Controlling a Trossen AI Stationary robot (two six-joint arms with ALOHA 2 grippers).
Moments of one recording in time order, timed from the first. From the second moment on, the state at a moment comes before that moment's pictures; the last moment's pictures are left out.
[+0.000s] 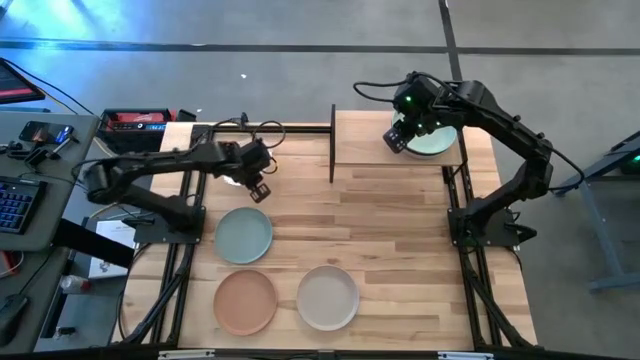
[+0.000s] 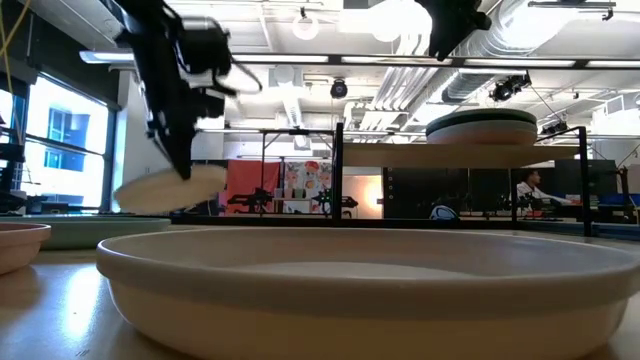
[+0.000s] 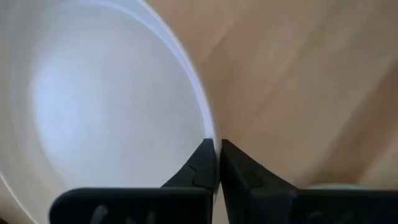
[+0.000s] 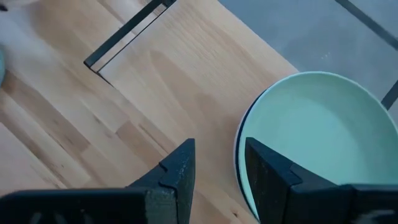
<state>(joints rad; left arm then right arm) 0.42 1.30 0.84 -0.77 -0.13 -0.16 -0.47 1.49 1.85 -1.43 0.20 0.29</state>
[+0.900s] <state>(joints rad) 0.20 1.20 1.19 -0.82 -0.32 0.79 -0.31 1.50 1.85 -1.22 0.22 0.81</state>
